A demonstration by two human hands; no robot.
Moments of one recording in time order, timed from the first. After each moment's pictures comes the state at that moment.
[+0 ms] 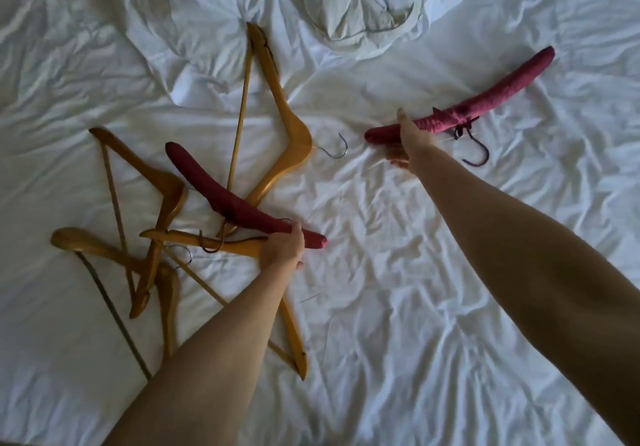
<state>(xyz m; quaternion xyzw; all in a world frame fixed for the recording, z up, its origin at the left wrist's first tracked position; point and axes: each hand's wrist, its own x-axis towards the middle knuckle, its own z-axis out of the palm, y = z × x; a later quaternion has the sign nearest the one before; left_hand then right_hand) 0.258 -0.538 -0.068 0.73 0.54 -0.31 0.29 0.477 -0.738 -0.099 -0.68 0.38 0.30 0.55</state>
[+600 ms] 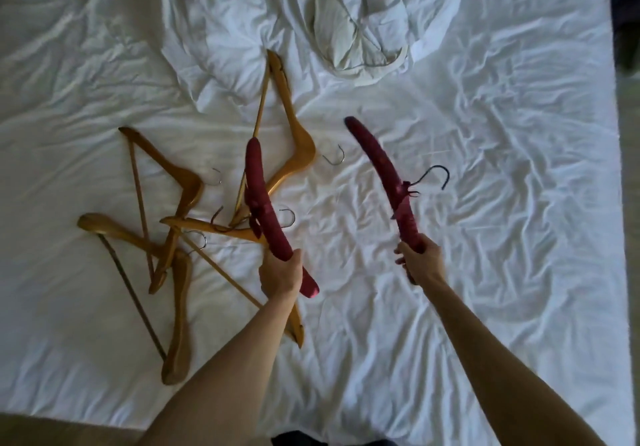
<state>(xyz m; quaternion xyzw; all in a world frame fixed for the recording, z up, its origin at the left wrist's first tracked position) 0.181 -0.563 0.013 0.71 0.56 -0.13 0.41 0.252 -0.810 -0.017 -0.79 0.28 0.28 0.48</state>
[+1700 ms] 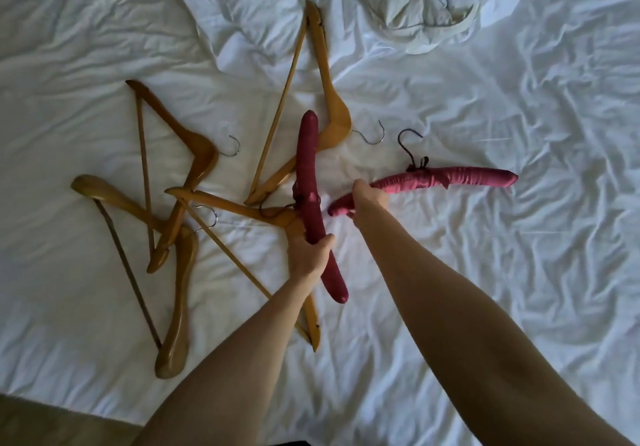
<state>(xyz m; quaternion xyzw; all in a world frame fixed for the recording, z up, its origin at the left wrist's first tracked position) 0.180 -0.545 -0.060 0.66 0.54 -0.18 0.50 0.312 -0.612 -0.071 -0.65 0.44 0.32 0.52</state>
